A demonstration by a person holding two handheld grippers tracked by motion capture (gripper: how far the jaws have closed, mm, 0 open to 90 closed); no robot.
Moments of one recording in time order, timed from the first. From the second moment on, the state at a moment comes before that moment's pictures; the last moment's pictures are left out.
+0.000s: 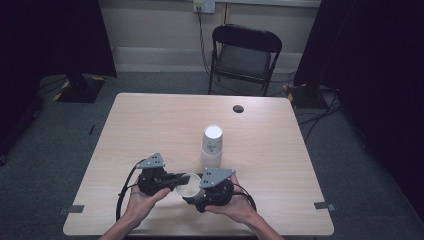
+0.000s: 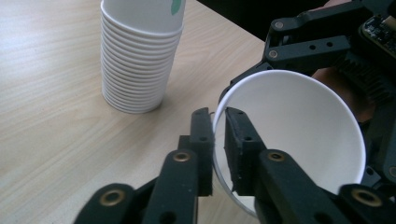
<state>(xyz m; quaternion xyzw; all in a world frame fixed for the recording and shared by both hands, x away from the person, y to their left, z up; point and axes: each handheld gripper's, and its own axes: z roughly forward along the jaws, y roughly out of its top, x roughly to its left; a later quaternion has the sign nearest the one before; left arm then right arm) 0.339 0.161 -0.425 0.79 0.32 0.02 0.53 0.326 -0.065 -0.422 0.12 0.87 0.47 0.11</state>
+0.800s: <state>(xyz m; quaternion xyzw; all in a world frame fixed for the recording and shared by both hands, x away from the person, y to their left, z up) 0.338 0.163 -0.424 0.80 0.31 0.04 0.51 0.328 -0.065 -0.427 0.13 0.87 0.47 0.10</state>
